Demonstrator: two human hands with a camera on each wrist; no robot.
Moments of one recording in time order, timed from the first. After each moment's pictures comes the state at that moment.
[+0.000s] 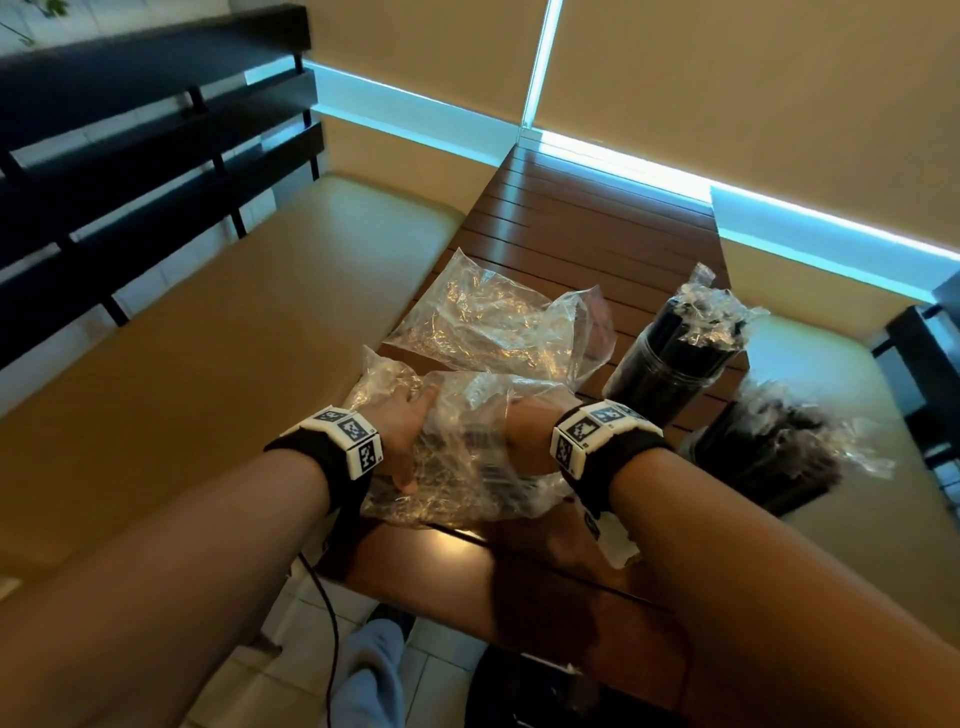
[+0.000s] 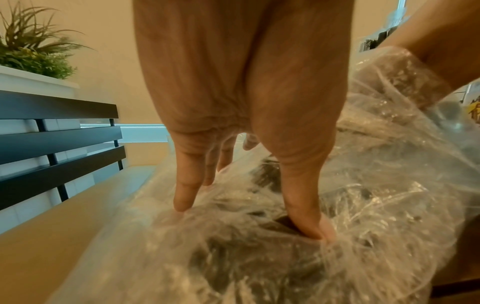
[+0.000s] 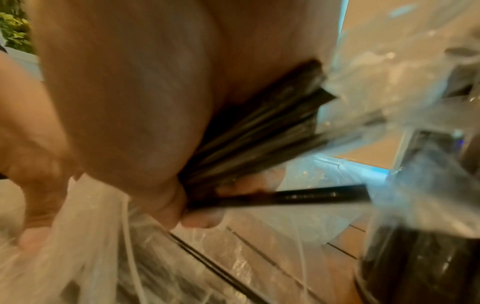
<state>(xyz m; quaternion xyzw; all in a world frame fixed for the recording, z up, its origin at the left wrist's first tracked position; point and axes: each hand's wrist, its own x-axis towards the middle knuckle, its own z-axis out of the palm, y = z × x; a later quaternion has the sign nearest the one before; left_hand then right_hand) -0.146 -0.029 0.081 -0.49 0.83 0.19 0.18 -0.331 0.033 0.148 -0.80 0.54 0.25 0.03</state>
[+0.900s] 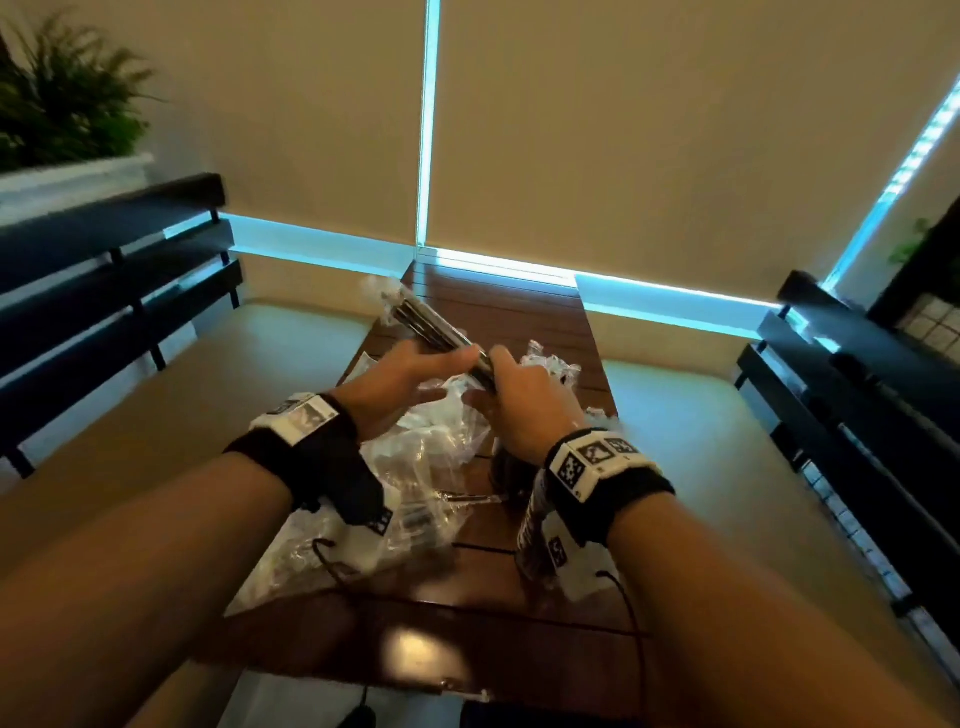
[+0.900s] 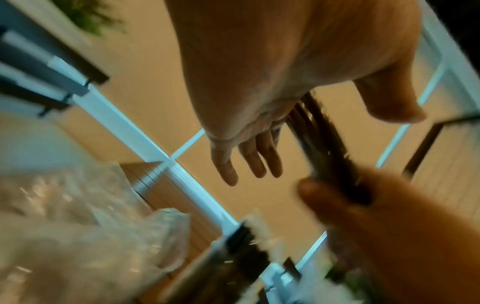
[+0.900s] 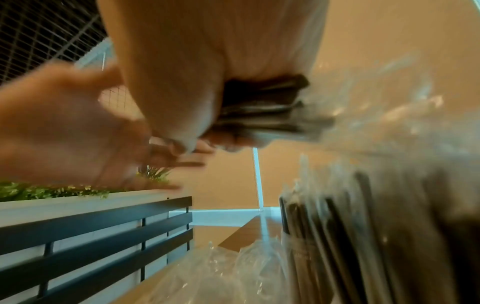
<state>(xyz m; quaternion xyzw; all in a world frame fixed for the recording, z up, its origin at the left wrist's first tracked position) -0.228 0.050 0.286 -0.24 0.67 0.65 -0.27 -0.380 0.130 0.287 -0.65 0.74 -0.16 -0.01</state>
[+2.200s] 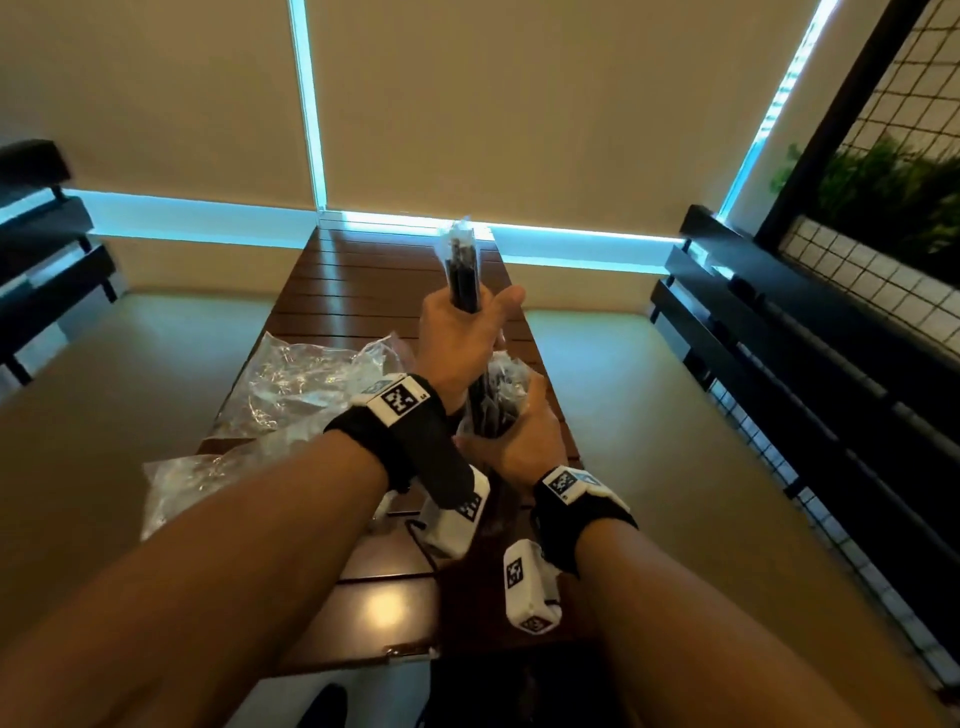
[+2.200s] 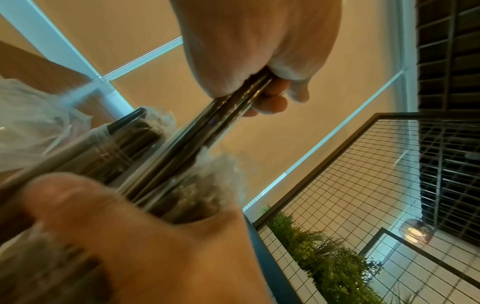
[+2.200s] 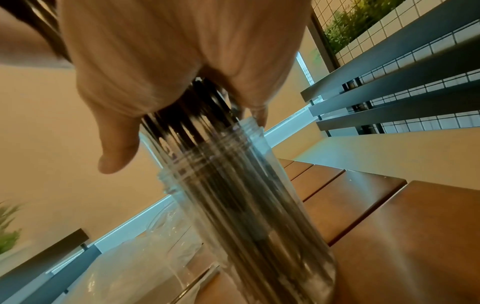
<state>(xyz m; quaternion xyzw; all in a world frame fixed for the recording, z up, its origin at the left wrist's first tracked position) -0.375 0.100 0.270 -0.19 0.64 0.56 -0.48 -0.449 0.190 0.184 -0.41 0.77 -0.48 0.14</state>
